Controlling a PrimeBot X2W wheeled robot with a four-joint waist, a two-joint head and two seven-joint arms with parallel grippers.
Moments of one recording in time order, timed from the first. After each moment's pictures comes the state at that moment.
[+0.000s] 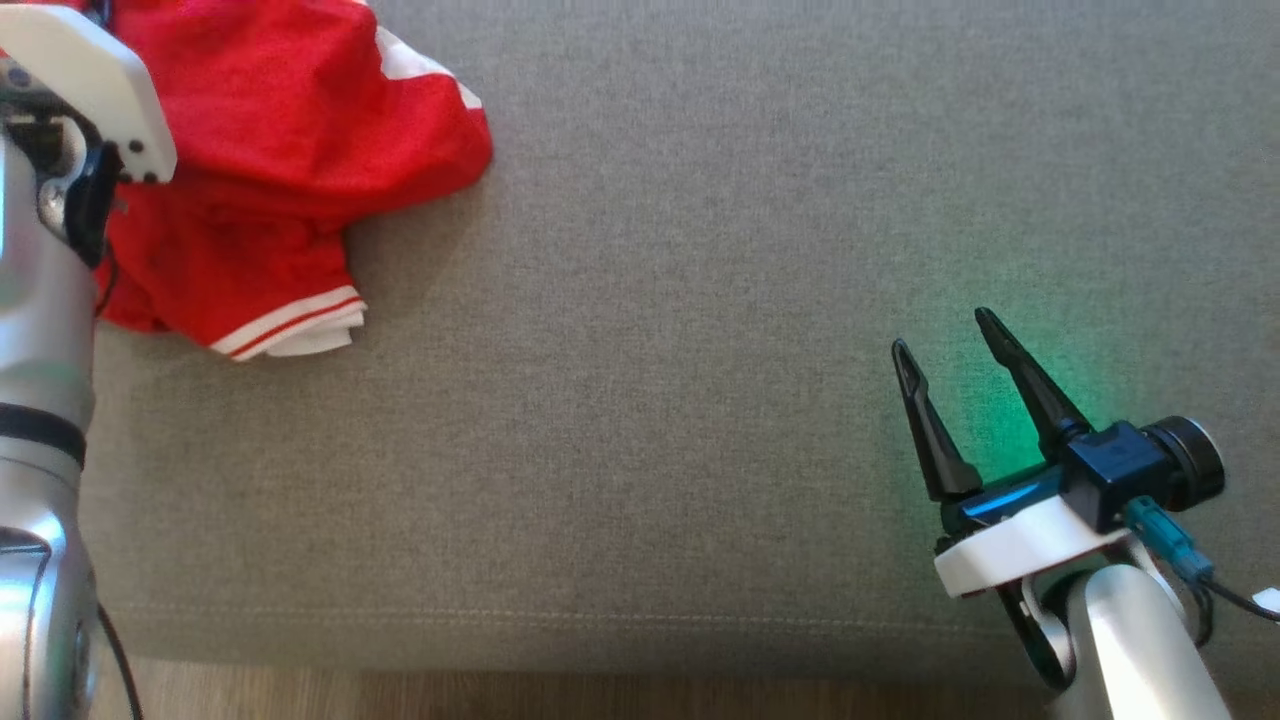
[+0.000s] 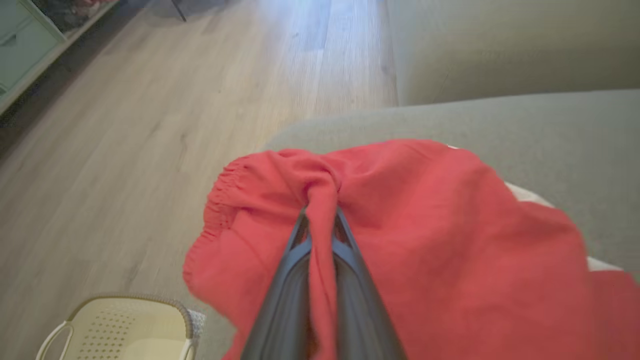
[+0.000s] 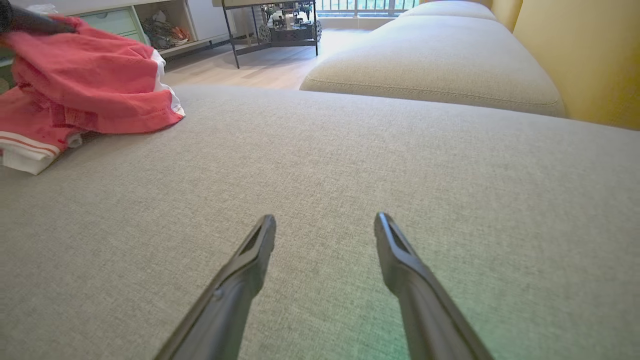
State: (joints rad) left arm -1.12 0.30 -0.21 1.13 -0.18 -0.10 0.06; right arm -0.12 -0.04 0.03 0.10 -0.04 0.13 -0.25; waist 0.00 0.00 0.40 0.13
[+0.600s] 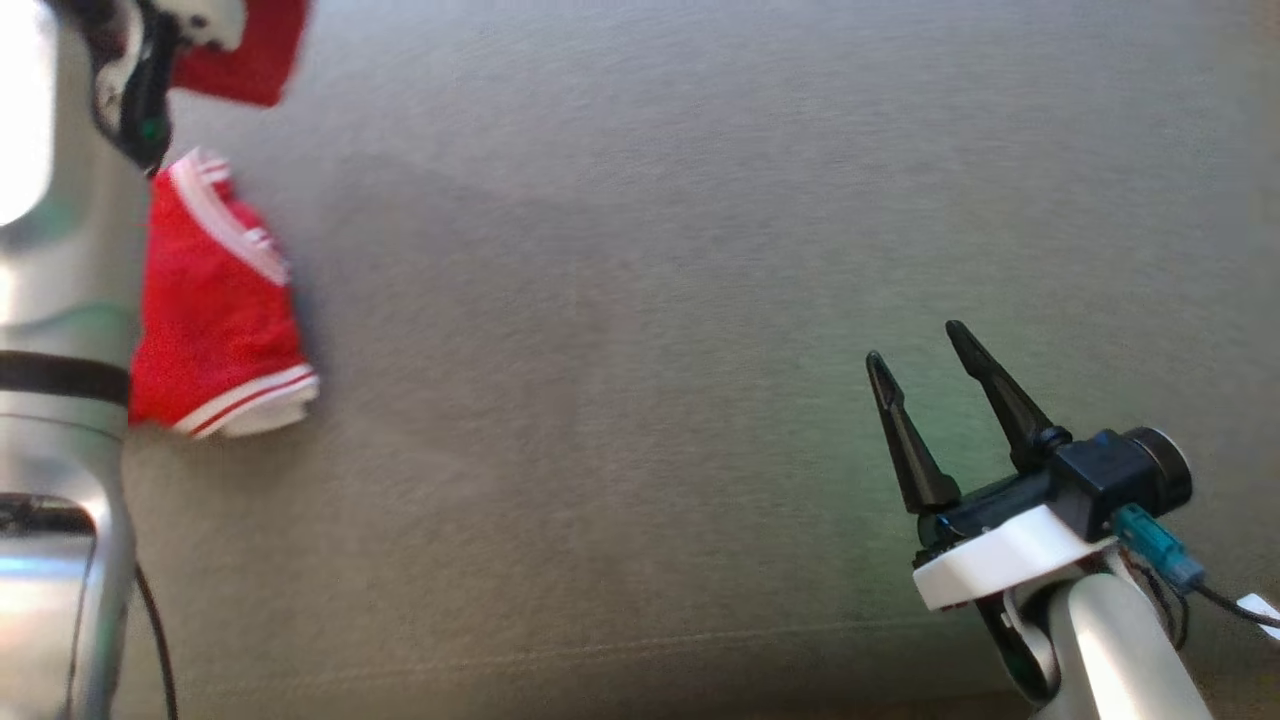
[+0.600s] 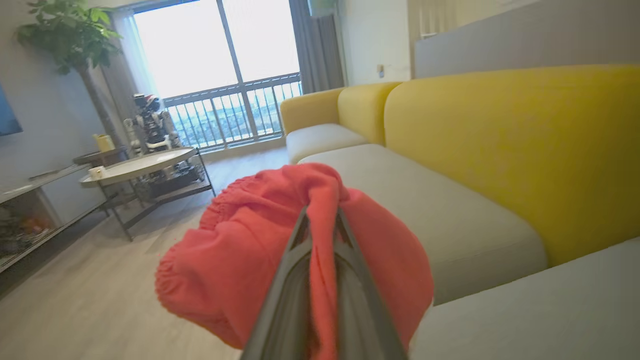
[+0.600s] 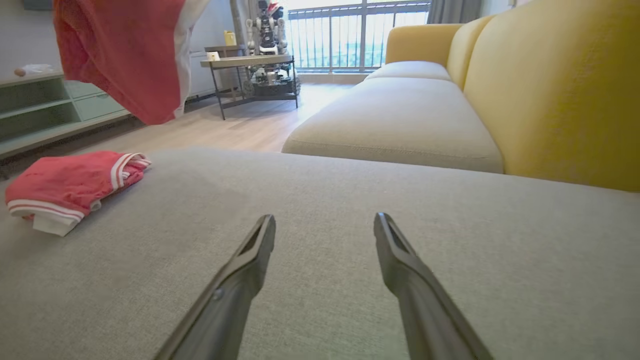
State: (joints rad) left arm -1.16 0.25 -0.29 0.91 -0.19 -0.12 -0.16; right arm -0.11 -0.04 0.08 0.11 0.03 0.13 -0.25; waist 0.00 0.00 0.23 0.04
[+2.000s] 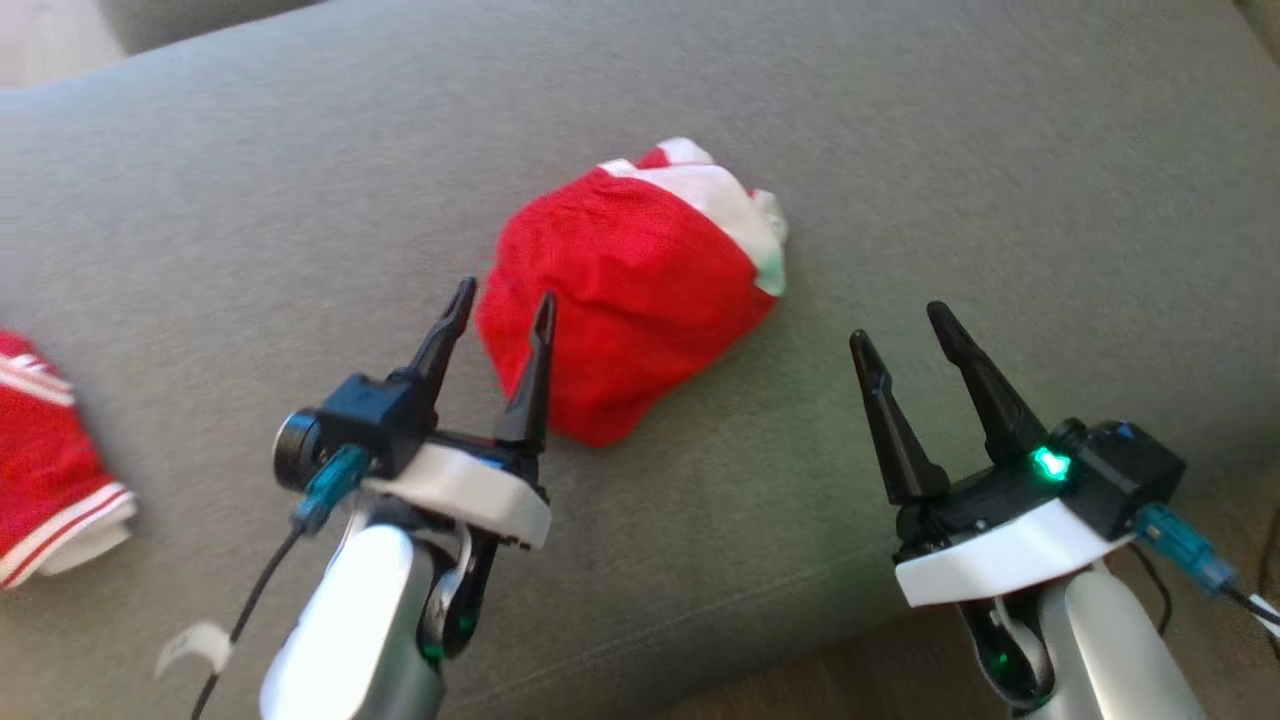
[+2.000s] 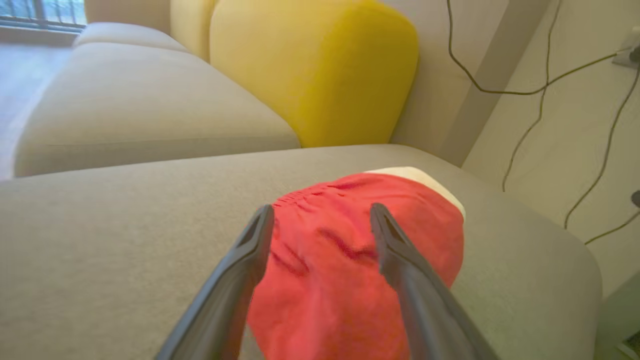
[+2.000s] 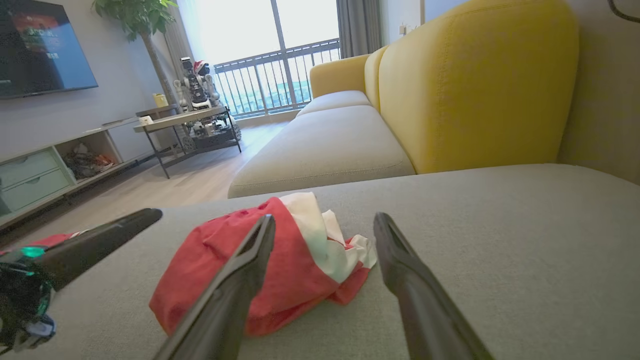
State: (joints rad) left arm -0.28 0.06 -0.40 0.24 -0.27 0.00 -0.25; right arm -0.11 -0.04 0.15 0.03 0.23 0.13 -0.25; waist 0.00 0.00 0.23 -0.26
